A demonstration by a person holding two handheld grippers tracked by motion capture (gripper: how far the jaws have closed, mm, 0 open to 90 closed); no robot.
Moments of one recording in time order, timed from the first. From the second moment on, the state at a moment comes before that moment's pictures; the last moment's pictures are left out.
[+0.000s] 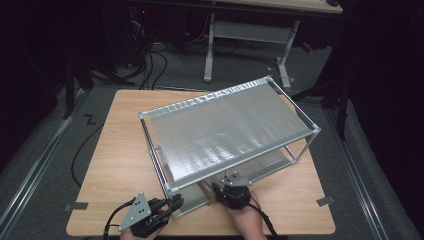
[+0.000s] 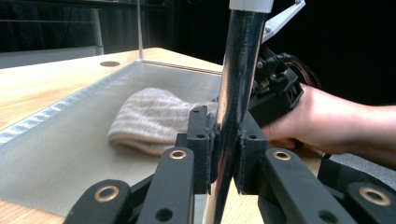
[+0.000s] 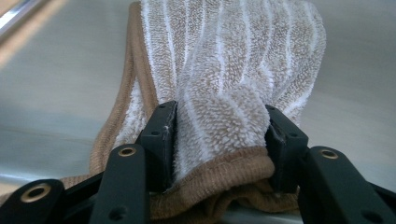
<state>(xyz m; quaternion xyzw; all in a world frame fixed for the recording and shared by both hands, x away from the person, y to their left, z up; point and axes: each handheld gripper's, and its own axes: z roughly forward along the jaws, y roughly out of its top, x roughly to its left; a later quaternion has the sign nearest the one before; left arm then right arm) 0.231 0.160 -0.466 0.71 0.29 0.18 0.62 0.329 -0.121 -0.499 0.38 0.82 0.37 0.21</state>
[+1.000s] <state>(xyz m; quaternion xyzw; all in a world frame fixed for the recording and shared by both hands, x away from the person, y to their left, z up) 0.231 0.160 -0.467 0.71 0.29 0.18 0.62 0.390 -0.264 -0.497 0.49 0.75 0.33 0.30</state>
